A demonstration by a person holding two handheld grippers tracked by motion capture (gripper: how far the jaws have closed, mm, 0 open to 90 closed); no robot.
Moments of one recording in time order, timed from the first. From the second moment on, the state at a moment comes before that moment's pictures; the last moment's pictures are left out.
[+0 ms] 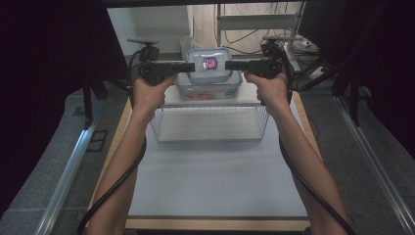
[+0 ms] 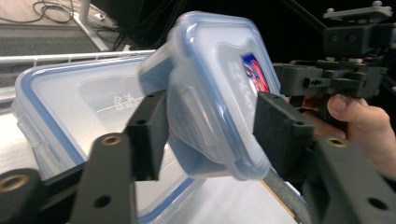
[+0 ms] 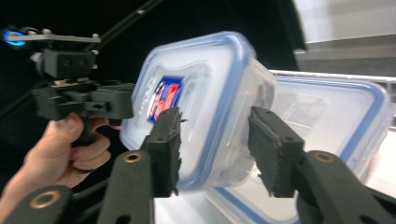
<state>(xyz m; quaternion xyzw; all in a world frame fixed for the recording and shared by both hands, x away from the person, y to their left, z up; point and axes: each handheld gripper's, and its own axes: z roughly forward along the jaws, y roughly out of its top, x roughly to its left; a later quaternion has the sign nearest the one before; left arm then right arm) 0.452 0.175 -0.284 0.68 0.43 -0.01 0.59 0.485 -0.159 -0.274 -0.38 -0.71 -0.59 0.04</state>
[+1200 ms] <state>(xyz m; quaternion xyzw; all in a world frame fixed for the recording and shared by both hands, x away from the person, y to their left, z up) 0.405 0.162 -0.305 0.74 0.37 0.14 0.55 0.443 -0.161 -0.289 -0.31 -0.77 -0.56 -0.09</state>
